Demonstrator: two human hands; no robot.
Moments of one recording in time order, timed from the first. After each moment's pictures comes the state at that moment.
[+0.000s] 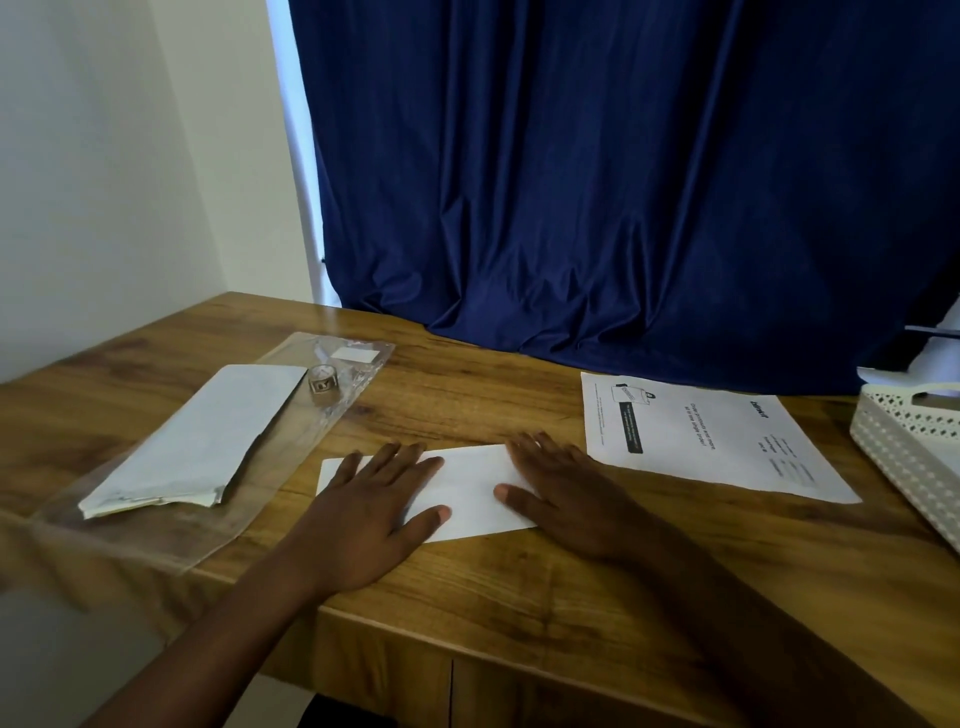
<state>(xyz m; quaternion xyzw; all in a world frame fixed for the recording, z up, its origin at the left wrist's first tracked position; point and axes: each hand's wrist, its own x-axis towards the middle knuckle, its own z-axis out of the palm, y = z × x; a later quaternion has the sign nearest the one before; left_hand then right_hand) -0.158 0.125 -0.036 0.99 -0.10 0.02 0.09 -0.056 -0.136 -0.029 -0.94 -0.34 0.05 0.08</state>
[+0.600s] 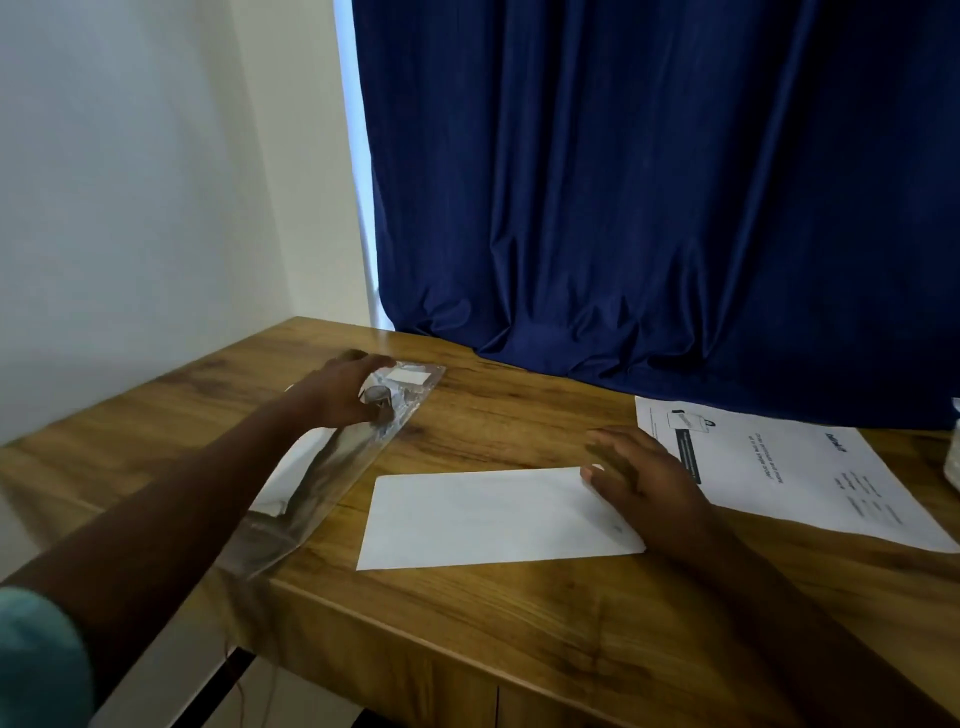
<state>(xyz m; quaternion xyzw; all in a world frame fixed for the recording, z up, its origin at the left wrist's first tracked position) -0.047 0.269 0.035 0.99 0.04 0.08 0.10 -0.045 -0.156 -0.015 -0.91 -0.27 -0.08 0.30</state>
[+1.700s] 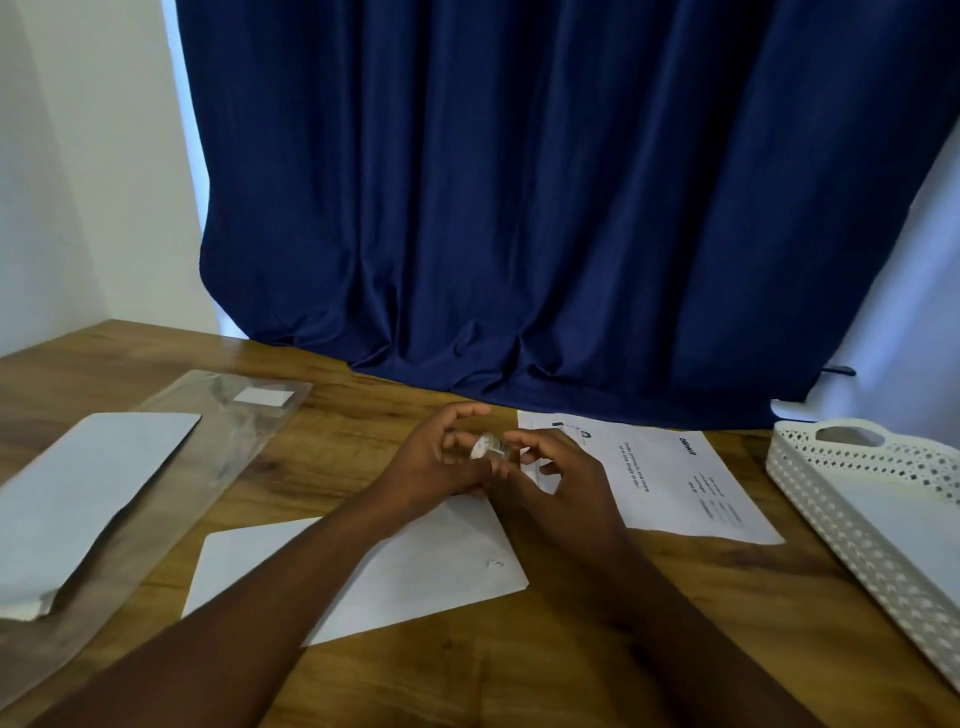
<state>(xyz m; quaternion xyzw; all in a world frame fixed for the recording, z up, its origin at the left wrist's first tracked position) -0.021 0.020 -0.005 0.71 -0.16 0.03 0.69 -0.032 -0.169 0.007 -0.91 -0.14 -0.08 0.37</state>
